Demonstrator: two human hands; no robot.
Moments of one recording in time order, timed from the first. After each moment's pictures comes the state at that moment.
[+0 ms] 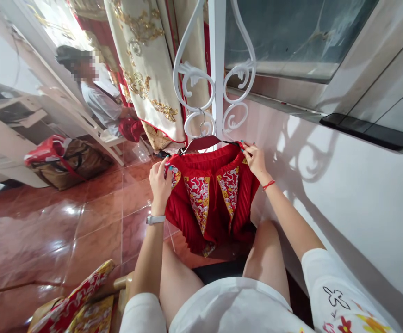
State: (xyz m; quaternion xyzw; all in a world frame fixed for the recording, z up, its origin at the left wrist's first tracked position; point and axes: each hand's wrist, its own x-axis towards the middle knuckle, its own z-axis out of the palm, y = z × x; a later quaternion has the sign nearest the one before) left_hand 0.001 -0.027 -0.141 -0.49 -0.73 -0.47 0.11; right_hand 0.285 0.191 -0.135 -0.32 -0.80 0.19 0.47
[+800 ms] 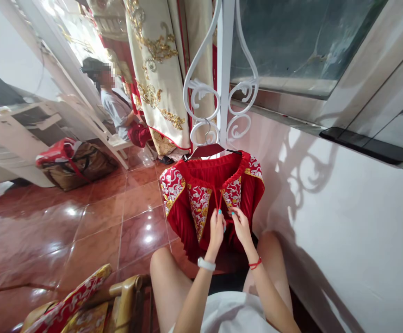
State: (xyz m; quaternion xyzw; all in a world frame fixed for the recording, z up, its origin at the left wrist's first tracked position) left_hand 0.191 -0.028 -0.261 -0.22 -0.62 -0.65 -0.37; right_hand 0.289 0.001 -0.263 -0.41 -0.59 0.53 0.45
